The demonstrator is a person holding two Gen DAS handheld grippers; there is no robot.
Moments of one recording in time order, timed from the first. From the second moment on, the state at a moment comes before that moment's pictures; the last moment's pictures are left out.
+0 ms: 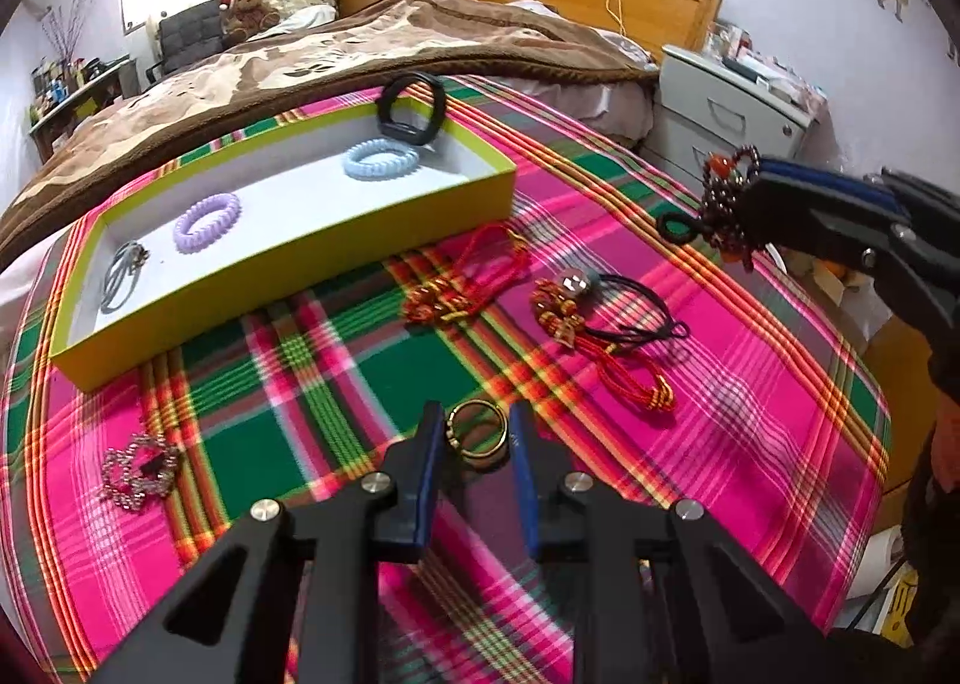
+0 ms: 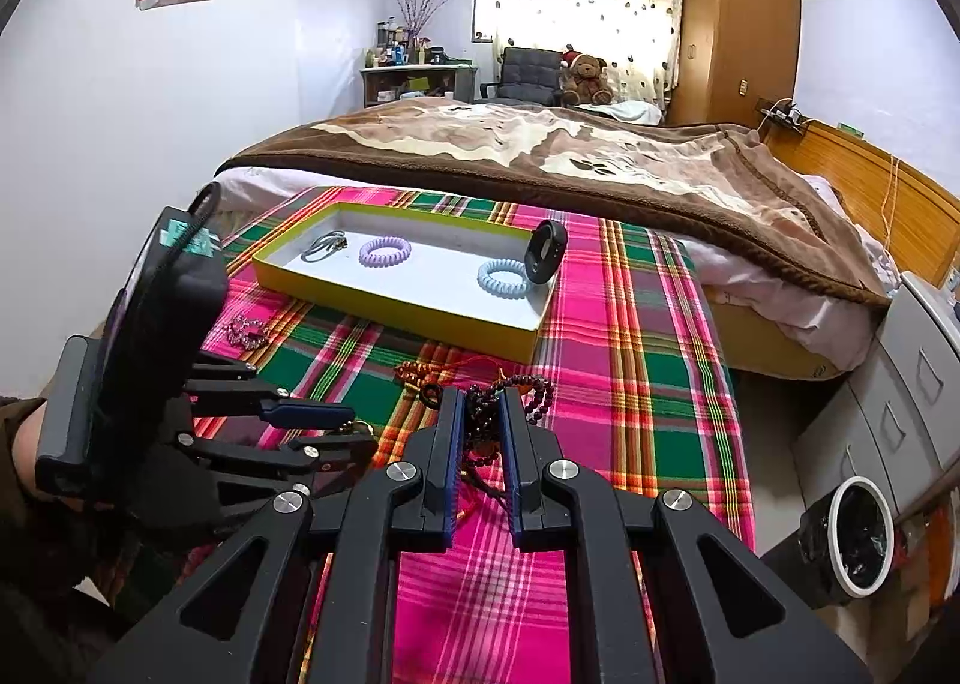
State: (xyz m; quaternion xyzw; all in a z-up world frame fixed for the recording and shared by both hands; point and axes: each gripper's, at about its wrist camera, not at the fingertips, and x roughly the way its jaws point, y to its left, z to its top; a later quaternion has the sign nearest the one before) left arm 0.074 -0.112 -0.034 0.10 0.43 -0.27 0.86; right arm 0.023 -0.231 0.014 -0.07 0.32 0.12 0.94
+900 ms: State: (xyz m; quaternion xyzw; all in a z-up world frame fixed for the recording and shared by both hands) left arm 0.165 -0.022 0.019 0.03 0.39 -0.20 0.90; right arm 0.164 -0.191 0.027 -0.05 0.34 0.15 0.93
